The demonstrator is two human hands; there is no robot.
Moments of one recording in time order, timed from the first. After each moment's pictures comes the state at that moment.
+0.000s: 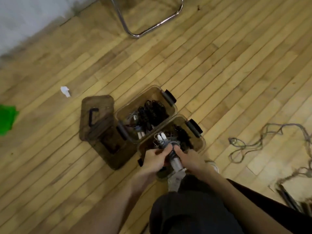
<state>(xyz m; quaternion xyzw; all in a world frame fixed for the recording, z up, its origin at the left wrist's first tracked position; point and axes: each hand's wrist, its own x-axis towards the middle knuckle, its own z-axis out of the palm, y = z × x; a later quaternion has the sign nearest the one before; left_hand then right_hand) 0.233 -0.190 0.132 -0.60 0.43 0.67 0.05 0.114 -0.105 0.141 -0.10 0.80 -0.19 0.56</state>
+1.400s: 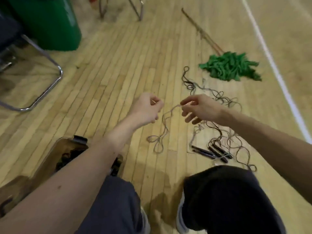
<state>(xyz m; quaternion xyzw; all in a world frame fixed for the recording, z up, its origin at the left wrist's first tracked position) 0.007 -0.022 0.358 -0.14 0.84 0.51 0.07 -0.047 0.181 0.374 -0.06 0.85 -0.42 0.30</state>
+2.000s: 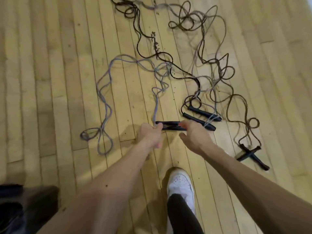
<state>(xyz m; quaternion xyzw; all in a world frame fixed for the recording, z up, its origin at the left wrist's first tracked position) -0.090 0.230 -0.035 -0.32 0.79 0.39 0.34 -0.067 0.379 -0.009 0.12 0.91 -0.25 0.32</state>
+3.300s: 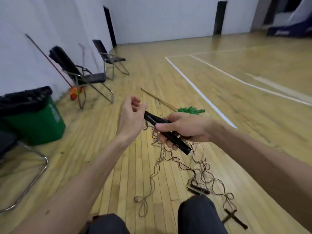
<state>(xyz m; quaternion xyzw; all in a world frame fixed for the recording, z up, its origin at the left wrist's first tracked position) 0.050 0.109 0.594 0.06 0.80 0.54 -0.24 0.085 0.284 0.623 -0.18 0.76 -0.56 0.28</state>
